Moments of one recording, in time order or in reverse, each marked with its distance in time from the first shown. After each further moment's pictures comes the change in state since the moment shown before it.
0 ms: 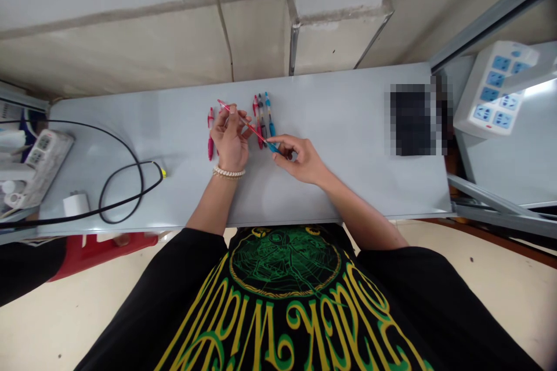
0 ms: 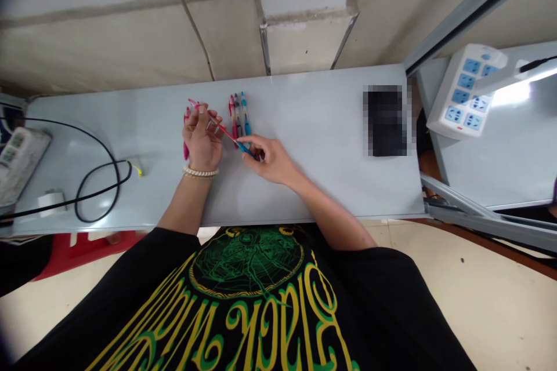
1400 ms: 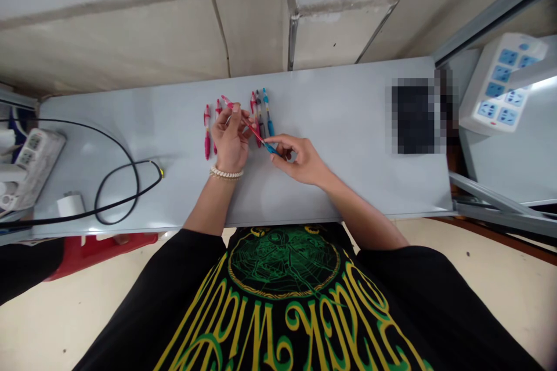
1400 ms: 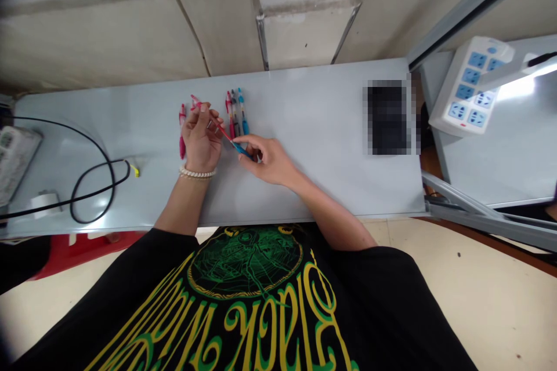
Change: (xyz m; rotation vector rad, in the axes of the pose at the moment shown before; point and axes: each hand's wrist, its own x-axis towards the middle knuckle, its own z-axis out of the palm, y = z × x) left_hand -0.007 0.006 0.007 -0.002 -0.092 -0.047; right_hand -0.002 -0.007 -0.002 -0.017 -0.040 0.003
